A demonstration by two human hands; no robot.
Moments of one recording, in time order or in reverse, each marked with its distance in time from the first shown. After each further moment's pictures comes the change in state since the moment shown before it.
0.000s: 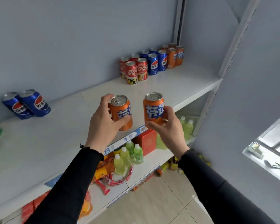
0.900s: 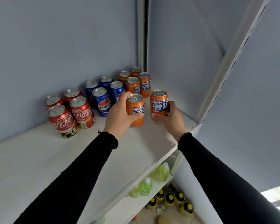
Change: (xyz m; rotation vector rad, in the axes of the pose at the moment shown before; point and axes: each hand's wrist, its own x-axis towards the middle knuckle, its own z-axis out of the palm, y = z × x) left_hand 0.317 0.081 0.309 -0.101 -0.212 0.072; right_hand 0.392 0.159 -0.146 -0.021 0.029 0.114
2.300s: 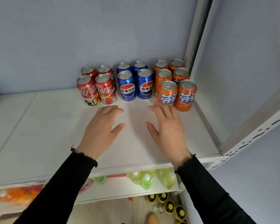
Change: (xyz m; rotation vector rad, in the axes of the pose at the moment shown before) left_hand -0.098 0.014 -0.001 0.655 0.206 -0.303; right_hand -0.004 -0.014 -0.003 -0.478 -0.345 -0.825
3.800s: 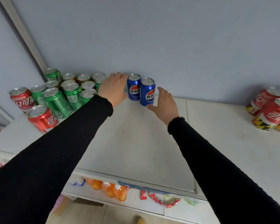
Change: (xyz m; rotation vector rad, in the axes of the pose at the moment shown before) left_hand -0.059 -0.562 -0.282 0.411 0.022 -0.221; right_hand 0.199 -0.522 0.342 0.166 -0.326 -0.009
